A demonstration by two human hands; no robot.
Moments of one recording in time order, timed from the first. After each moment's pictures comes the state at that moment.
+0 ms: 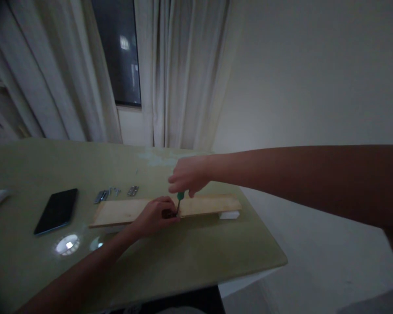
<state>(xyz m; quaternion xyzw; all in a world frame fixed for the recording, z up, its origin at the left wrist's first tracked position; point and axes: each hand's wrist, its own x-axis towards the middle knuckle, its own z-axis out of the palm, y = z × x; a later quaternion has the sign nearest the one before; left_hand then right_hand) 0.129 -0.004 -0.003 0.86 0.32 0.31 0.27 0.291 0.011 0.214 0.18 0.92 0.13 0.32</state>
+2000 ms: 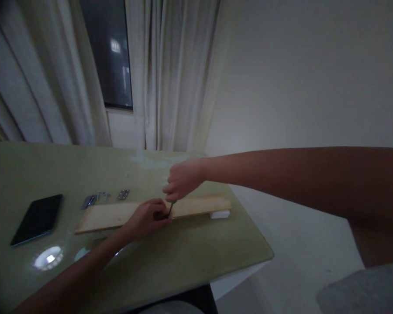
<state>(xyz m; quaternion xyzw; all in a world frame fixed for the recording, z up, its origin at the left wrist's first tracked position) 0.129 -0.003 -0.007 0.86 0.32 0.30 0.26 0.305 0.006 0.204 0.17 0.93 0.13 0.31</state>
